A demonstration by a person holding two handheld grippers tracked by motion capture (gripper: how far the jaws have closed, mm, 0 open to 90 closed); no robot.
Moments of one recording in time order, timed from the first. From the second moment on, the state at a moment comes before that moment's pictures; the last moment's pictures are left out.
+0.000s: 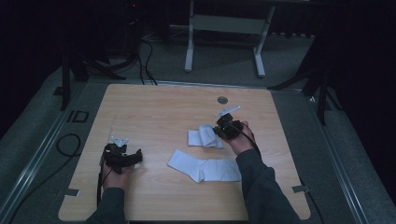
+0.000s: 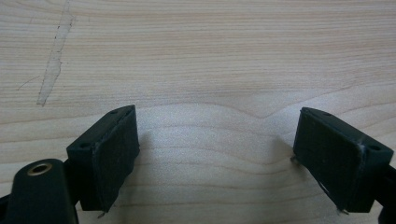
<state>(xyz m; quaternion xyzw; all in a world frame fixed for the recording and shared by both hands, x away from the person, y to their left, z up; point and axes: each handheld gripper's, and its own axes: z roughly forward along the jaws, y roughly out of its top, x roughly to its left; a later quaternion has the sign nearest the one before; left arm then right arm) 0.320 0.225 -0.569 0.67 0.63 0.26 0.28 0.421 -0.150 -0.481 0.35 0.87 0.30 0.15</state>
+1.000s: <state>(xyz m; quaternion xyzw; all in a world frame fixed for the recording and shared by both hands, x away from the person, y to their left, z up) 0.319 0.225 -0.569 0.67 0.63 0.26 0.28 0.391 -0.237 -0.458 0.42 0.85 0.25 0.19</state>
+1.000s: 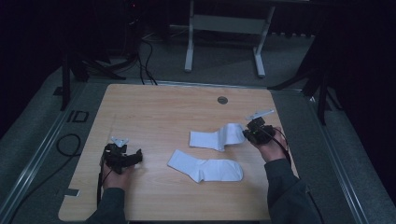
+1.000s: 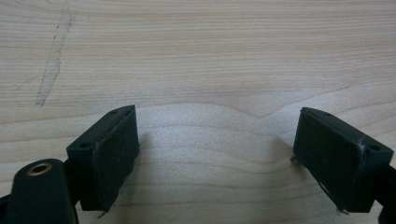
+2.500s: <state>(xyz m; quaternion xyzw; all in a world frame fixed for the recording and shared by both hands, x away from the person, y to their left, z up) 0.319 0.224 -0.569 0.67 0.63 0.26 0.28 0.394 -0.228 -0.499 0.34 0.89 0.25 0.15</state>
